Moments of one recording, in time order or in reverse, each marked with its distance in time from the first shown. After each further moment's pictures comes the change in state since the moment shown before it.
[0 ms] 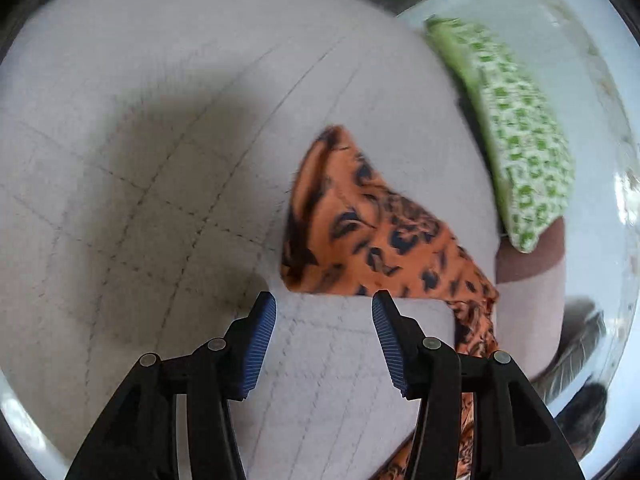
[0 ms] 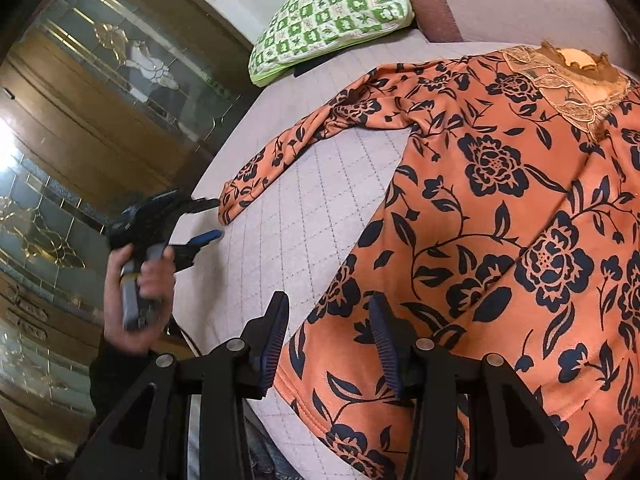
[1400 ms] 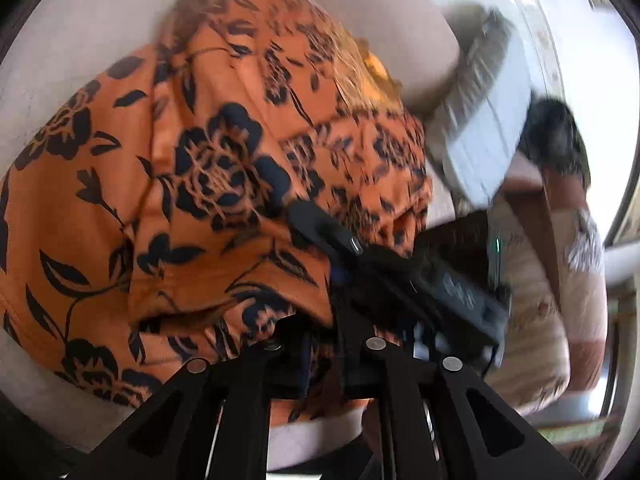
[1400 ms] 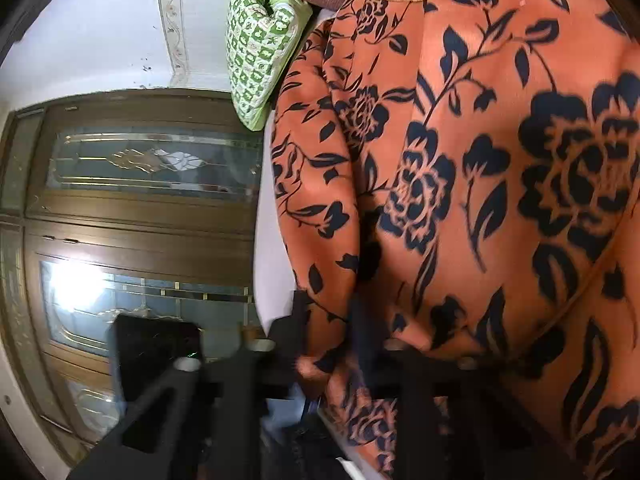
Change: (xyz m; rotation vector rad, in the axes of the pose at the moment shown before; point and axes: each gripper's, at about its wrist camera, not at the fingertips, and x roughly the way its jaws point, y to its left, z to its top) left arm 0.124 -0.172 -0.245 0.623 0.513 -0.239; right arm -0.019 -0.167 -0.025 0.442 0.012 0.431
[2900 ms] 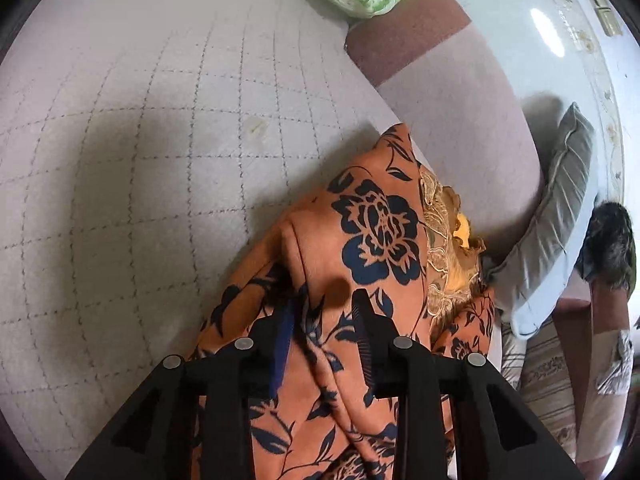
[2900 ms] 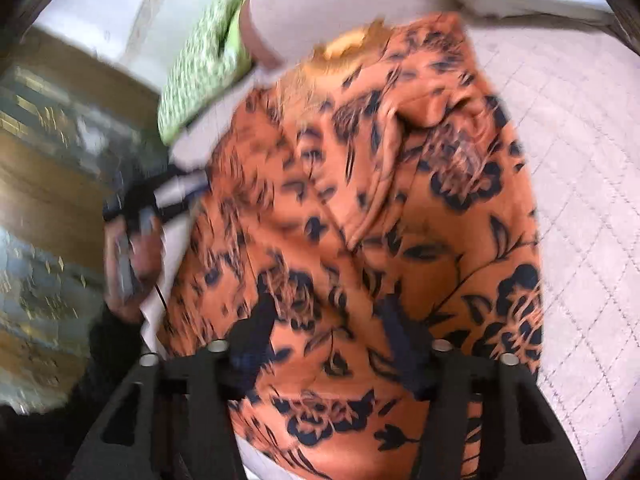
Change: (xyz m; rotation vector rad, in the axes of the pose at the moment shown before) left arm 0.048 0.044 0.188 -0.121 -0.222 0.147; right arm -0.135 0.002 0.006 -0.218 -0.057 -0.531
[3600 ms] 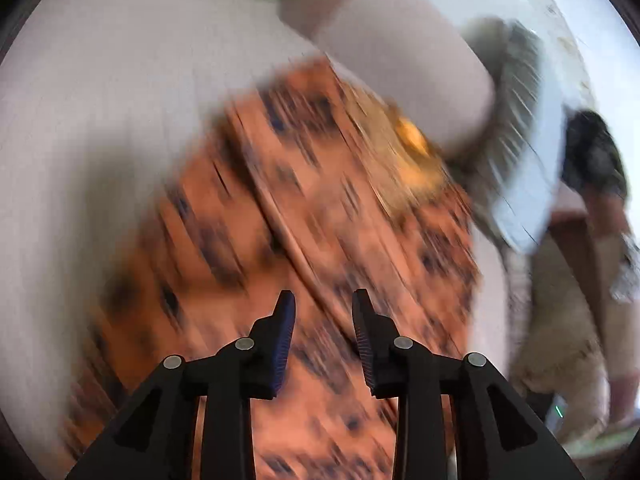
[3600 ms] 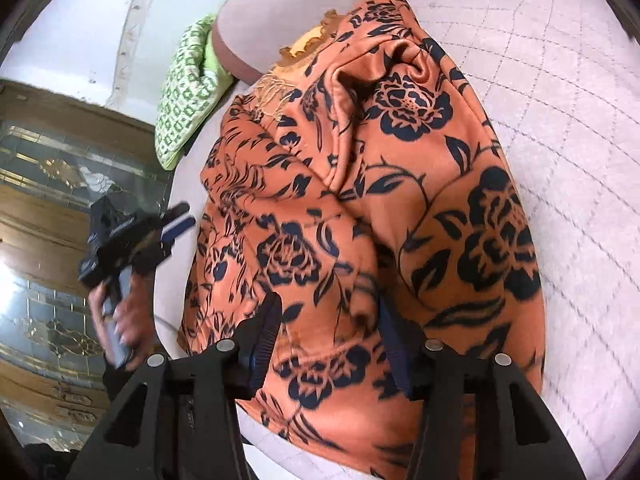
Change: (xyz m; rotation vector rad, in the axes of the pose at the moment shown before) left arm -0.054 -0.048 -0.124 0.197 0.118 -0.023; right arm -0.024 -0.035 -0.050 0.179 -0.087 0.095
